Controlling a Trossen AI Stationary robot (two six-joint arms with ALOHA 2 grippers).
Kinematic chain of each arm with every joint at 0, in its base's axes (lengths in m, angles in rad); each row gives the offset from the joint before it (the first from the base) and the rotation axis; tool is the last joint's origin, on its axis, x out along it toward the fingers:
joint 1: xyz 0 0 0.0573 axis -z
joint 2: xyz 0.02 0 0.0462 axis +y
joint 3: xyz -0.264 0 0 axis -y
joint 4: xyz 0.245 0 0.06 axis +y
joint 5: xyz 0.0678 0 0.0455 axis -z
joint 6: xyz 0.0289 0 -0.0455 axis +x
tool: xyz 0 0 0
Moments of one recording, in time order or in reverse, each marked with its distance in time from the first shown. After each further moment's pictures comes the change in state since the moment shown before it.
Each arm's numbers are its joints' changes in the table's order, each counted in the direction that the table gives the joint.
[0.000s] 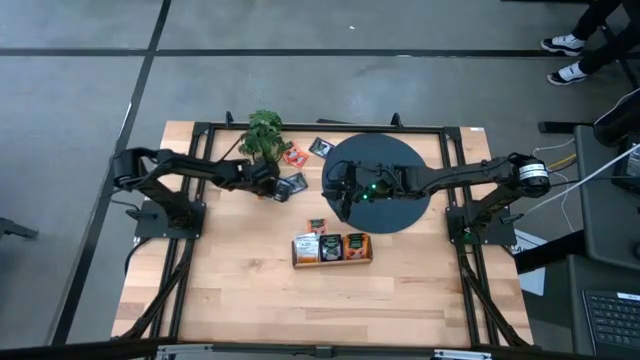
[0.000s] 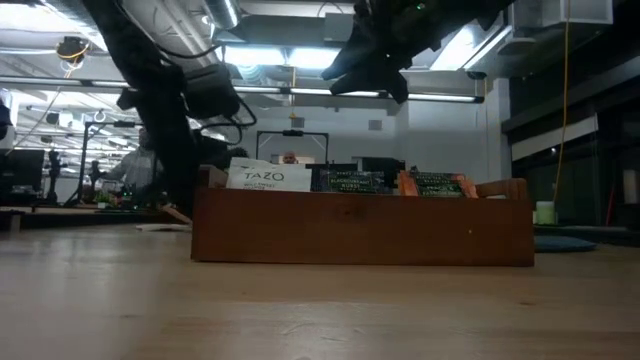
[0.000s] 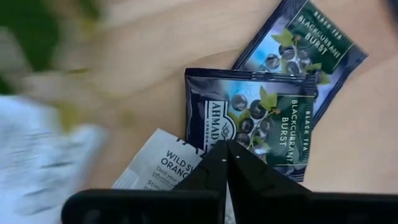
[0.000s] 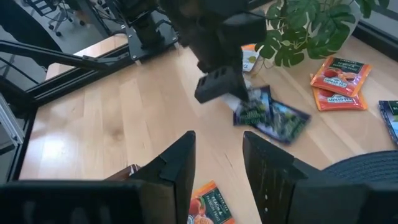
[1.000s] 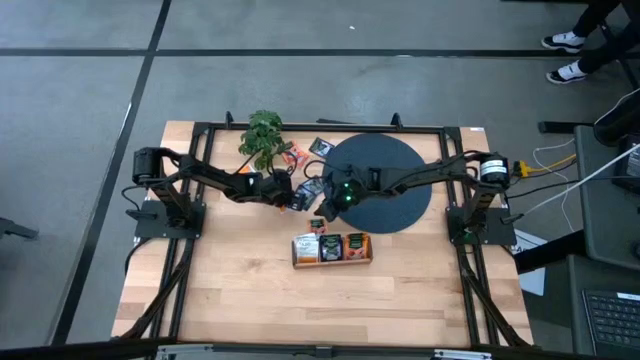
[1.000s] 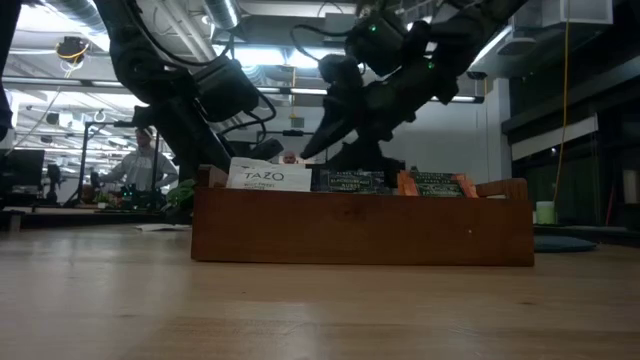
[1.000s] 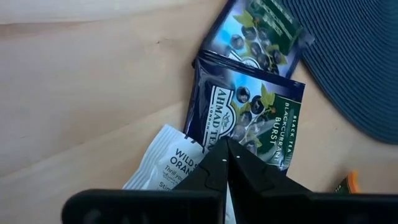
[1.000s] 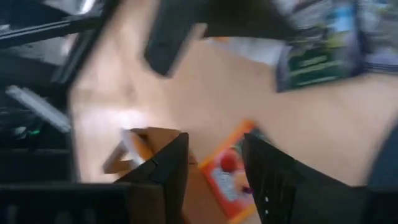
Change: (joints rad) left arm 0.159 0.181 0.010 -0.334 -0.006 -0.203; right arm 0.107 0.294 0.000 -0.099 -0.410 0.371
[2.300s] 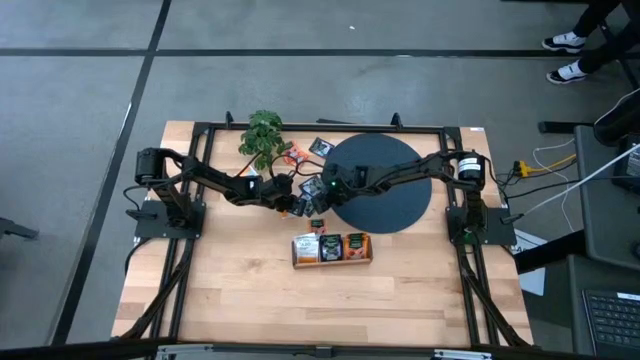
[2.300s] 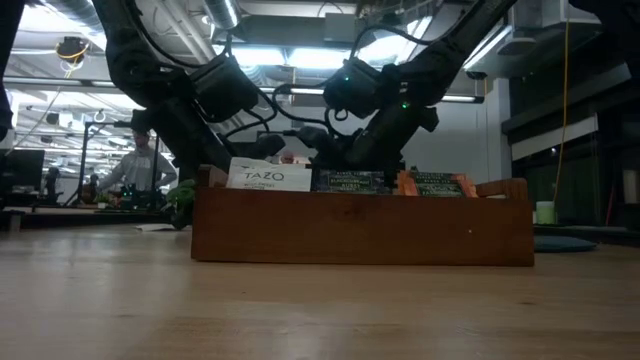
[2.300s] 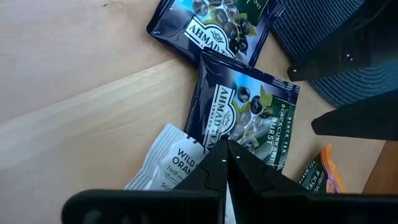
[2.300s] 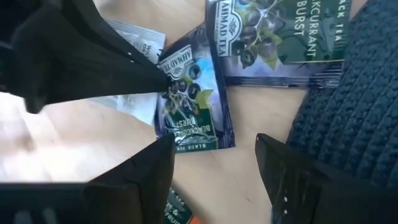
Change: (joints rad) left arm 0.021 0.003 -0.002 -0.098 0.048 -0.005; right arm 0.051 0.177 0.090 0.094 0.147 0.076
